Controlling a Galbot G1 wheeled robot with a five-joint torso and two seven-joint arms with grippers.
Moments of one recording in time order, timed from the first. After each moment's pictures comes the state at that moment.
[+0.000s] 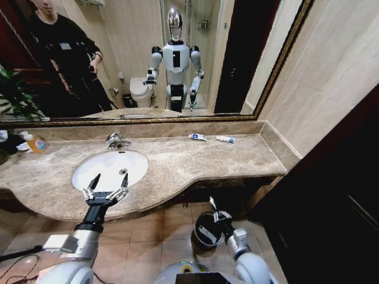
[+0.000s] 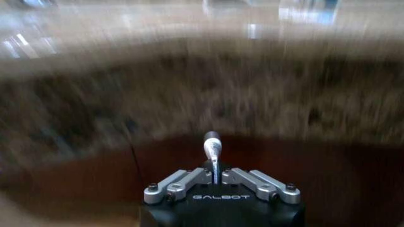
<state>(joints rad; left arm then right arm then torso) 1.84 -1.36 -0.82 -2.47 -0.37 0.04 0.05 -1.59 1.29 0.26 1.85 0.17 -0.12 0.15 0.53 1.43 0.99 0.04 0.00</state>
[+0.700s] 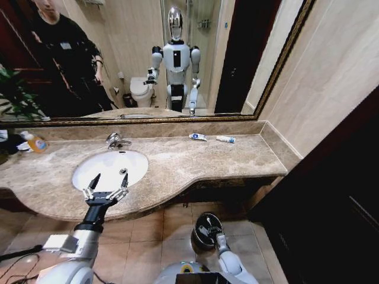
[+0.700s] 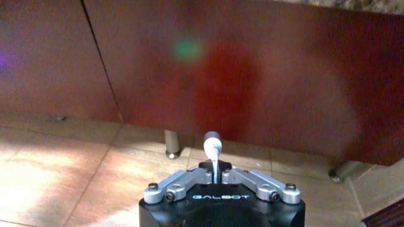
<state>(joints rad) 1.84 -1.36 -0.82 -2.47 -0.37 0.04 0.05 -1.31 1.42 0.25 1.20 0.07 0.01 0.12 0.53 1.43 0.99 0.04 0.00</state>
